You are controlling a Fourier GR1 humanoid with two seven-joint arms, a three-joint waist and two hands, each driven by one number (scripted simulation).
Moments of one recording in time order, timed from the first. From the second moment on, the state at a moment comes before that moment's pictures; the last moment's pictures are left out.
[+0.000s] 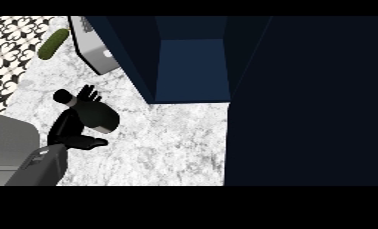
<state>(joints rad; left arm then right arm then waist) -0.50 0.33 0.26 -0.22 0.04 -0.51 -0.74 0.08 -0.04 0.05 -2.41 -0.17 0.21 0.41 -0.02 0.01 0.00</state>
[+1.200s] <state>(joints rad) -0.47 0.29 0.25 -0.24 0.03 -0.50 -0.82 0.10 -0.06 -0.01 -2.37 -0.20 0.24 0.36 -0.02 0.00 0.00</state>
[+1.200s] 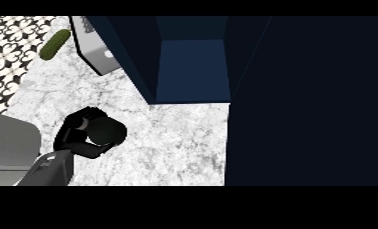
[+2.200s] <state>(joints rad) -0.03 0.08 0.17 -0.79 0.17 -0.42 -0.85 0.08 -0.05 -0.02 -2.33 -0.18 0.23 0.36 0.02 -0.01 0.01</state>
